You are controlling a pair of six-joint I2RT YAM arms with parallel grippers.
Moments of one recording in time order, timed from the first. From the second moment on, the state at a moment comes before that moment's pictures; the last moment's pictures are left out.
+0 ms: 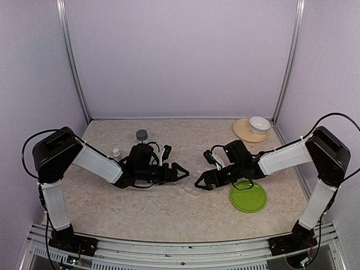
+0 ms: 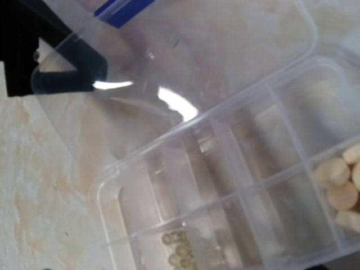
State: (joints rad) left arm -0.78 1.92 0.86 0.59 0.41 -0.75; right arm 0.70 1.75 0.82 0.12 -0.45 0.33
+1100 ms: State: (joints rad) left arm -0.83 1.87 0.83 0.65 0.44 -0.71; right arm 0.70 1.75 0.83 0.15 -0.46 0.34
